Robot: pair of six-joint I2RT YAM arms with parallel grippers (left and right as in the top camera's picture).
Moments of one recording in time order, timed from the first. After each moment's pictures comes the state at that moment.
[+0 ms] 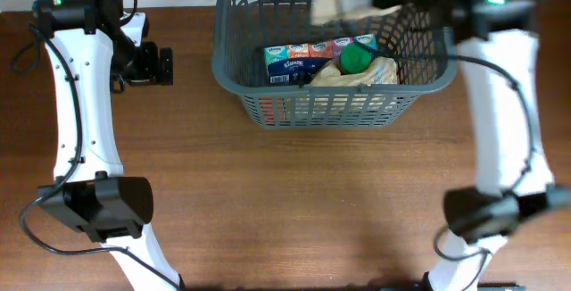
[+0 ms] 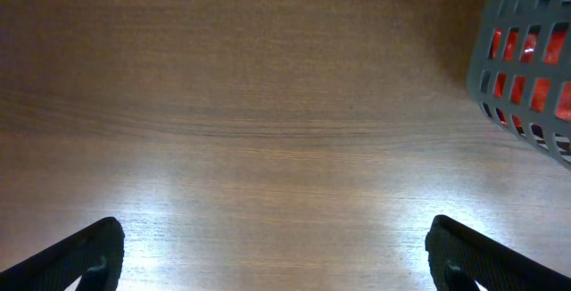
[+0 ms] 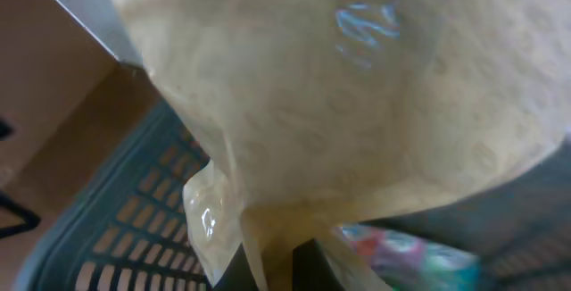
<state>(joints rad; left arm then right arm) 0.09 2.05 2.34 -1.68 -0.02 0.04 0.18 2.00 2.37 -0.97 -0.43 0.06</state>
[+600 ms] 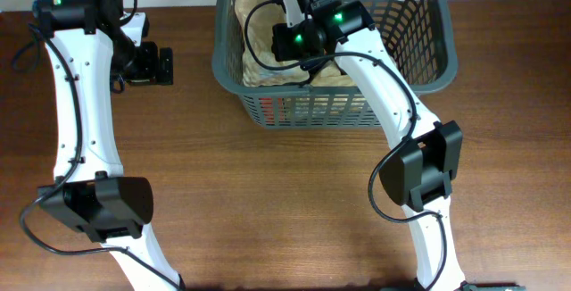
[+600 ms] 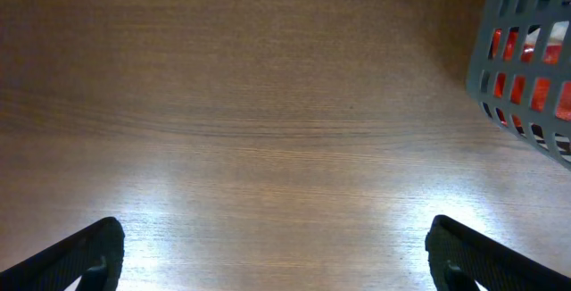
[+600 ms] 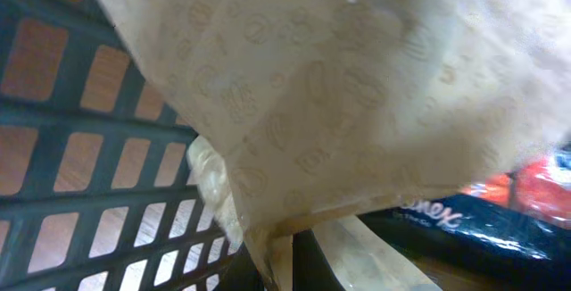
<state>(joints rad) 0.09 2.05 2.34 -1.68 -0.02 0.04 0.43 2.34 2.37 -0.98 -0.31 0.28</state>
